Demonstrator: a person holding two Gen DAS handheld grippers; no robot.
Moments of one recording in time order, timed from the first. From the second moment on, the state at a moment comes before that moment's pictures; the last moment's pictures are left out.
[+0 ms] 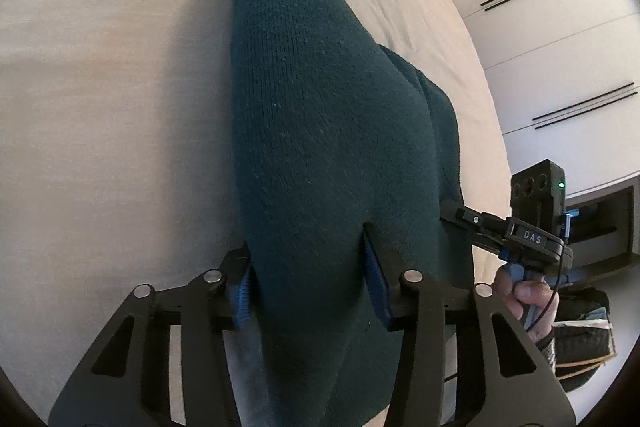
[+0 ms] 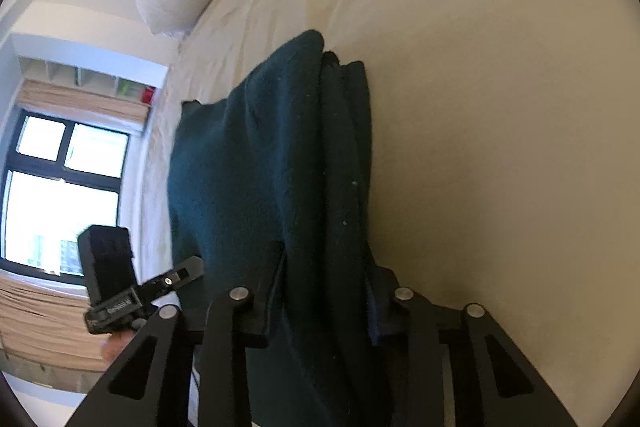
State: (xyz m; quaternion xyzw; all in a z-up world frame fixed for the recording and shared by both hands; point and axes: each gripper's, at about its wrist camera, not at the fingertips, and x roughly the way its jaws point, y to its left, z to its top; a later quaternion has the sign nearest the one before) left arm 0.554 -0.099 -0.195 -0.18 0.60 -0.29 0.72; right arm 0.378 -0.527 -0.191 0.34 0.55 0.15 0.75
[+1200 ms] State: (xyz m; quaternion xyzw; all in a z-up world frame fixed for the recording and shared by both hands) left arm 0.448 -0.026 -0.076 -0.10 0.53 -0.27 0.79; right arm 0.287 -0.408 -0.072 0.17 0.48 0.18 0.84
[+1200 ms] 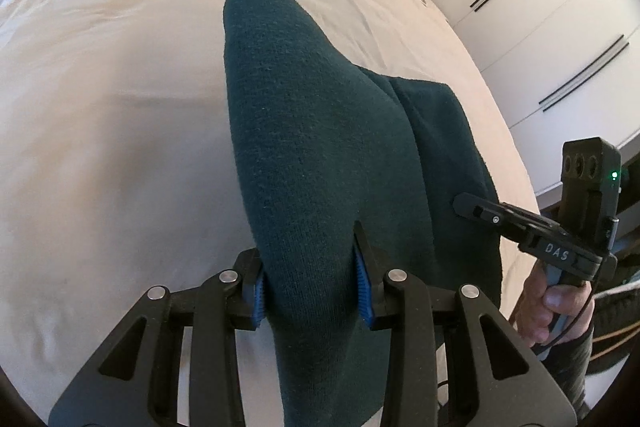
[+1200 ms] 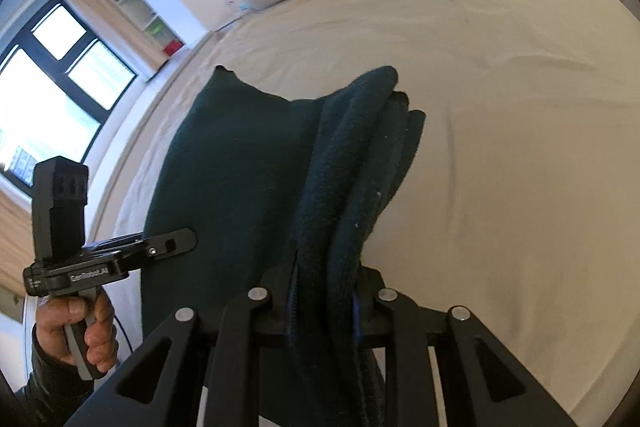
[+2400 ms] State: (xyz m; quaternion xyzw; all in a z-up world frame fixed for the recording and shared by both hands) left arm 0.350 0.097 -0.147 -0.16 0.51 -0.22 0.81; right arm 0.215 -0.364 -0.165 0.28 0.48 0.17 0.81
